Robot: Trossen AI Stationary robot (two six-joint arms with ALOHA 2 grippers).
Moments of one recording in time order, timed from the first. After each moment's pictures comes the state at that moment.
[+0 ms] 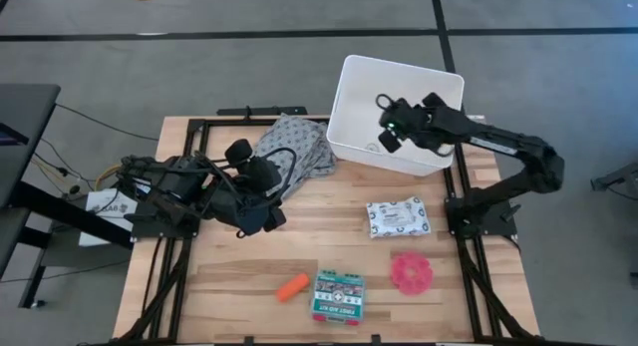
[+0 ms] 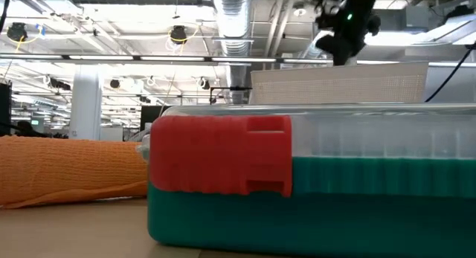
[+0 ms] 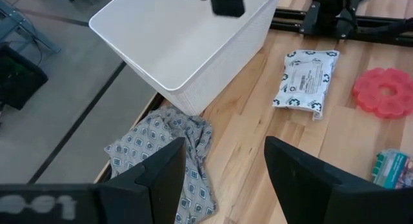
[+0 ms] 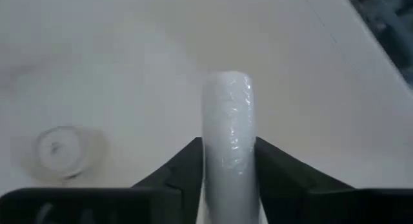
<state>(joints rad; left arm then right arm) -0.40 1.74 2.31 -1.57 -0.79 -0.57 -0.40 1.36 1.29 -1.06 0.72 0.23</state>
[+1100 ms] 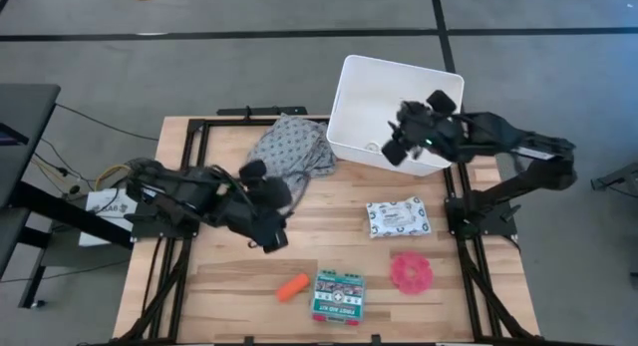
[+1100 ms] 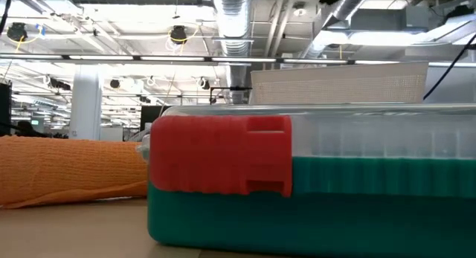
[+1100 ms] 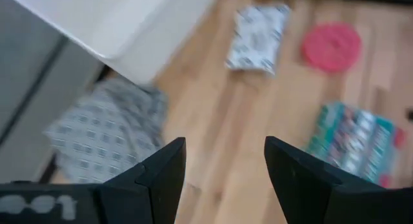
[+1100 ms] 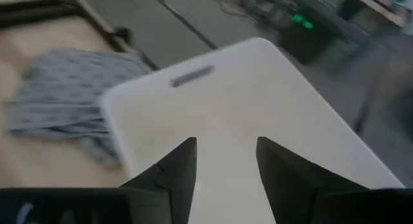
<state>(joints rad) -0.41 1.79 2.30 -1.57 -0.54 -0.57 -0.06 1.27 1.59 -1.12 0.74 0.22</state>
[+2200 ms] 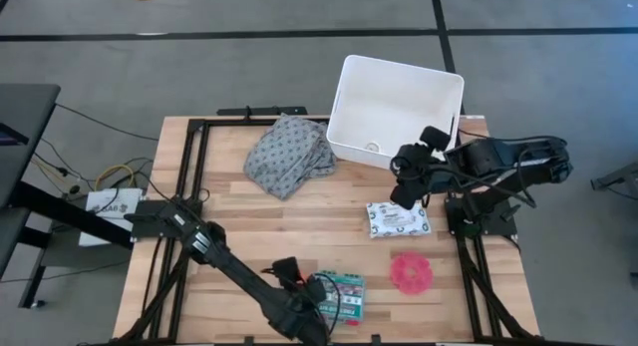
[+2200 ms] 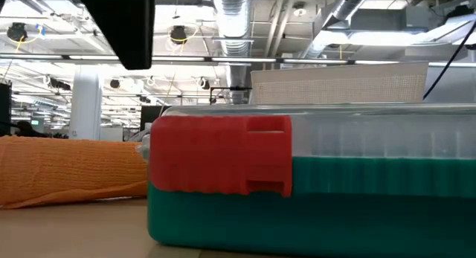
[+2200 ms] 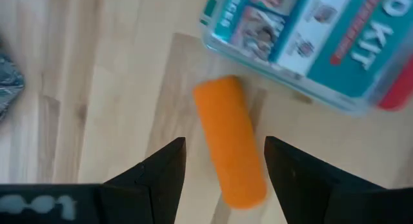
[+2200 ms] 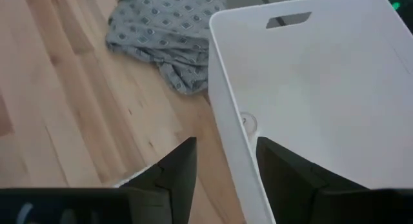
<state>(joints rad) -0.64 2.41 2.30 -1.57 -0.34 -0.94 0.25 1.31 1.59 -1.39 0.65 0.45</state>
